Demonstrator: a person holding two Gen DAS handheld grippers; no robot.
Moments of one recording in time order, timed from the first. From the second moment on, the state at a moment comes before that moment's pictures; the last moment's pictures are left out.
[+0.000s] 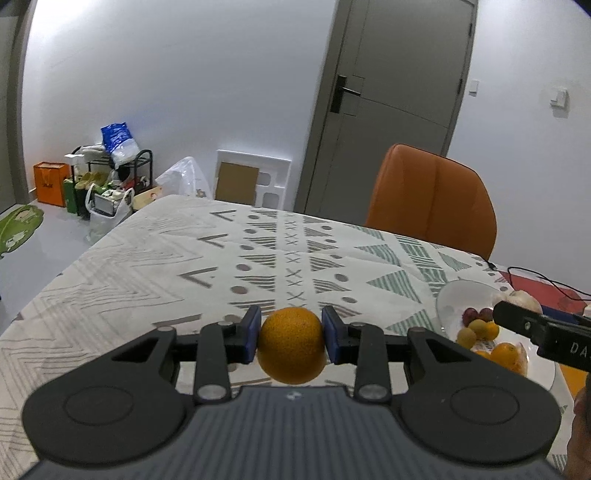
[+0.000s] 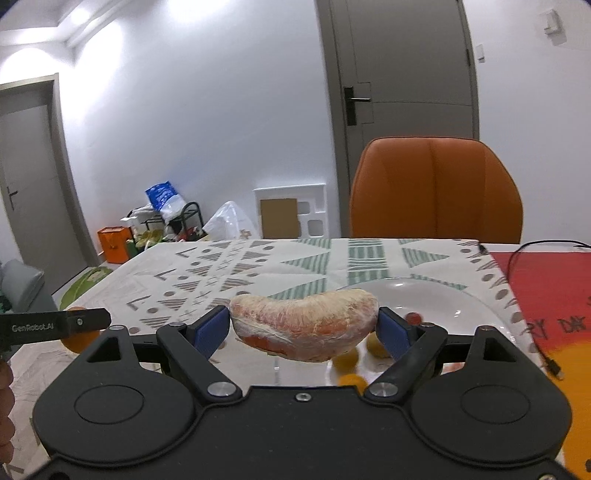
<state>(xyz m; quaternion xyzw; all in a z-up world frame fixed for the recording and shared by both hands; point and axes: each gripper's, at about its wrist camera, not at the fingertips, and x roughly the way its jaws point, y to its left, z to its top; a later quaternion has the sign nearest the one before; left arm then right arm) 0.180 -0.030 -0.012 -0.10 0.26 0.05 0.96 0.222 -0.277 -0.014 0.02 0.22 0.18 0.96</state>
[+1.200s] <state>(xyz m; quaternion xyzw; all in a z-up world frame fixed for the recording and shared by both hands) 0.238 -0.147 -0.011 -0.04 0.27 -0.05 0.96 0.257 -0.367 -0.036 0.08 0.23 0.10 0.96</state>
